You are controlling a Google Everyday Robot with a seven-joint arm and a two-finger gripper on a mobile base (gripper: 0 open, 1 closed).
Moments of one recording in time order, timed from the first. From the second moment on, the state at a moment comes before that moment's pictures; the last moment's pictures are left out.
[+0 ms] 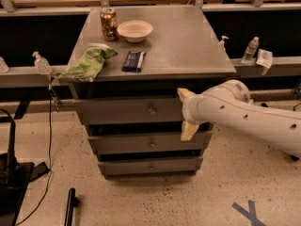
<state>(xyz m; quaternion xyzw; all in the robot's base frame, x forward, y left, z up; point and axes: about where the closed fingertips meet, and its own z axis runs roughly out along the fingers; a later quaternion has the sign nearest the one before) 0.646 -0.127 0.680 -0.70 0.62 -0.15 0.30</state>
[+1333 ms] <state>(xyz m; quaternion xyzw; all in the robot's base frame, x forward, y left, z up) 0.723 -0.141 0.659 -0.68 0.66 -0.10 0.30</state>
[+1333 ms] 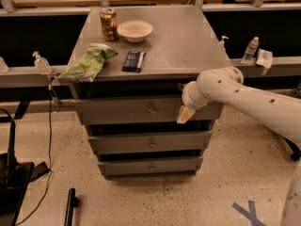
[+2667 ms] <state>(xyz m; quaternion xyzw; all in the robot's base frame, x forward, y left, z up) 0.647 -0.144 0.683 -0.68 0.64 0.02 0.35</state>
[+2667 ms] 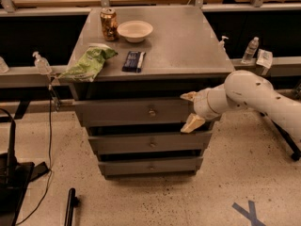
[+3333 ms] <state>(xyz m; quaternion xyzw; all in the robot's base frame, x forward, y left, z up) 0.617 -0.130 0.681 -0.70 0.63 0.05 0.34</state>
